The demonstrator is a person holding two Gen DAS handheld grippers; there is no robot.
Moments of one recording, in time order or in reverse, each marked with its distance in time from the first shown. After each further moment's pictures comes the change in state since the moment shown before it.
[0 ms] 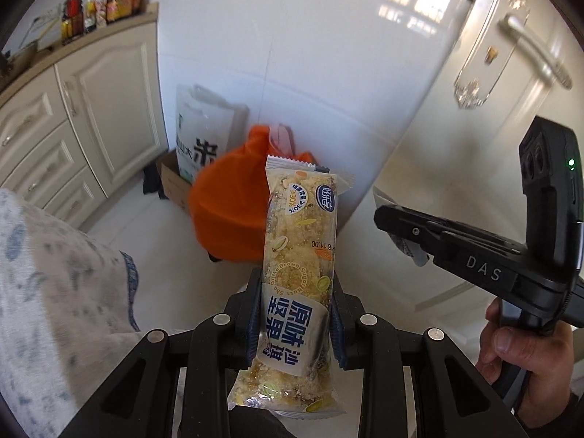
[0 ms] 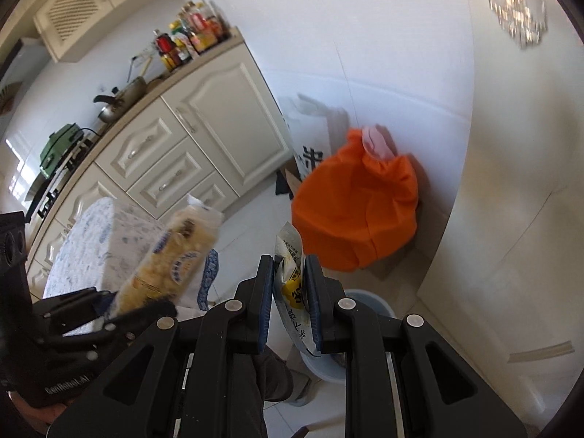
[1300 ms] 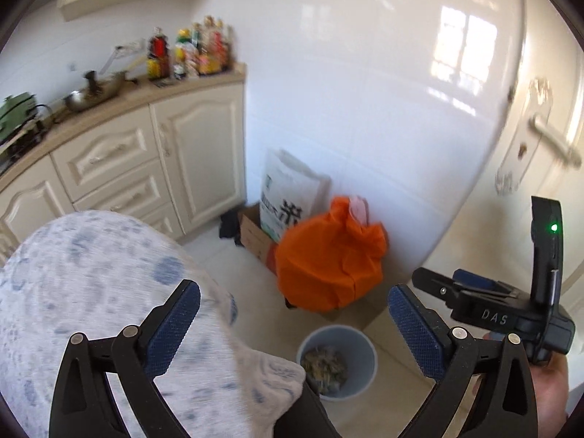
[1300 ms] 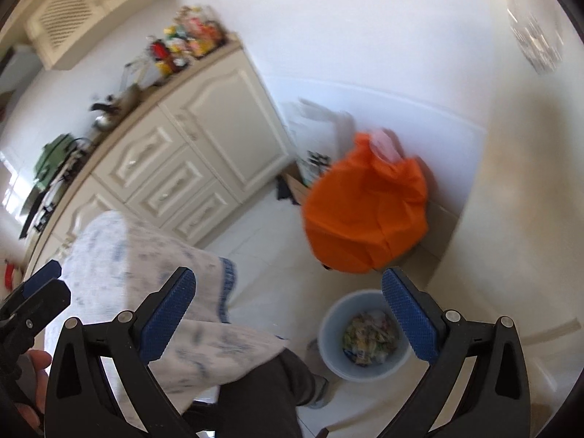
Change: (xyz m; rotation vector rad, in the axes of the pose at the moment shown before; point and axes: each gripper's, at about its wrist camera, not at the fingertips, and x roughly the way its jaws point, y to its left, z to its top) left arm -0.143 0.052 -0.047 -0.114 -0.282 0.219; right arm -0.018 0.084 0.015 -0.012 -0.048 -0.011
